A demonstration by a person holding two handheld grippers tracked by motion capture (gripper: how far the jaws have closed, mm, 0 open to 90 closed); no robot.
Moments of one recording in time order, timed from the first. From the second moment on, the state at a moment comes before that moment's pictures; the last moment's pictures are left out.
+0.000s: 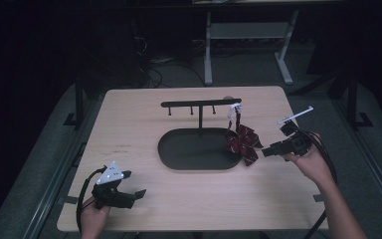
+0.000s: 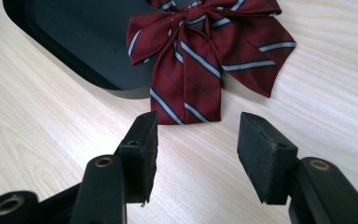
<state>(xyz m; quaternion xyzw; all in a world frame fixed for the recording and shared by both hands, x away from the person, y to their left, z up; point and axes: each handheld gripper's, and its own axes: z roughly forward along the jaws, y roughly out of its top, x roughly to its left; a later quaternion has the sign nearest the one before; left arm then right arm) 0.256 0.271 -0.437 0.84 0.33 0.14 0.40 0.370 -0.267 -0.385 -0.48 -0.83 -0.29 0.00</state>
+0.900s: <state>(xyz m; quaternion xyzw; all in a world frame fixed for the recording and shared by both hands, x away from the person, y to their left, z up) 0.256 0.271 -0.437 0.85 0.33 0.14 0.39 0.344 -0.282 -0.412 -0.49 -0.82 -0.30 0.01</state>
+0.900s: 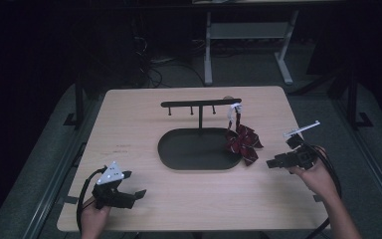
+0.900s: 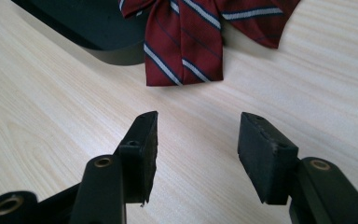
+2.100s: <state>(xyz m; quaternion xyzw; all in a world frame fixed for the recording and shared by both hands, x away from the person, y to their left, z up) 0.256 0.271 -0.438 0.85 0.33 0.14 0.39 0.291 -0.287 -0.440 -0.47 -0.82 -0.33 0.00</state>
